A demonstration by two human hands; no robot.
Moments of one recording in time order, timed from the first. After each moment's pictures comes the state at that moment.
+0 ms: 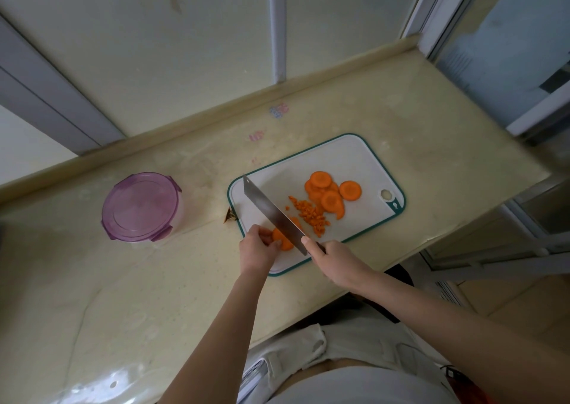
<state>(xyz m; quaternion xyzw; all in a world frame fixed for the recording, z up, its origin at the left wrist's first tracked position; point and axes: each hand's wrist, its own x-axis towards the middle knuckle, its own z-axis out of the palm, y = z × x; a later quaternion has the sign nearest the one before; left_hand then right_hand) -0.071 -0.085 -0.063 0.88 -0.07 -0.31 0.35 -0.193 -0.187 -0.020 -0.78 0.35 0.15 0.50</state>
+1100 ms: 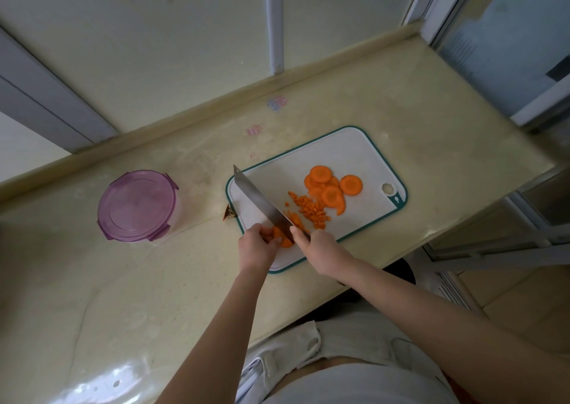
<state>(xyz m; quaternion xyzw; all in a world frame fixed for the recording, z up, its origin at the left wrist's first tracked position) -0.070 -0.084 -0.063 0.89 -0.10 -0.29 0.33 -0.166 -0.181 -0.031 -0.79 0.35 0.15 0.48</state>
